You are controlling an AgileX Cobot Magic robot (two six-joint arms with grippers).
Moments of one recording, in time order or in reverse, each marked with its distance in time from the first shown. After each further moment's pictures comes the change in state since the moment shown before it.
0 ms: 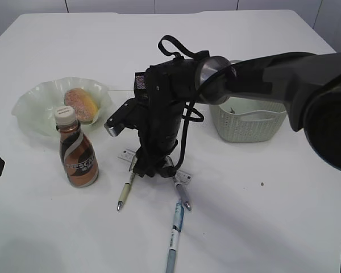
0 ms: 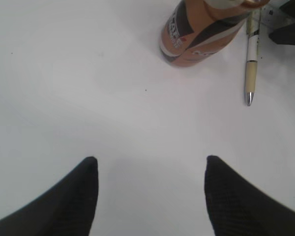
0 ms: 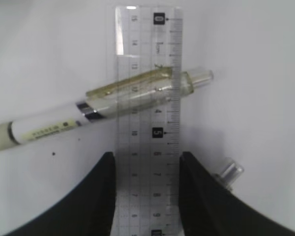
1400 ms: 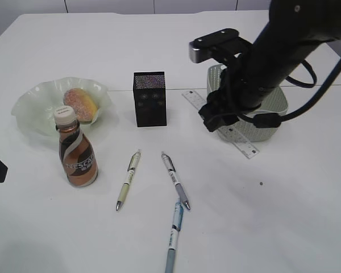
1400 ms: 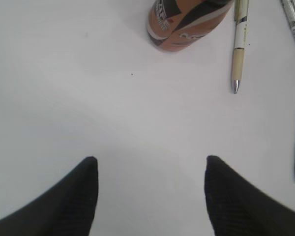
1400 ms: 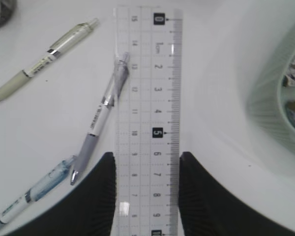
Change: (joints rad) left arm 0.000 0.000 0.000 -0.046 0.045 0.000; right arm -0.211 -0.587 0.535 0.122 -0.153 0.133
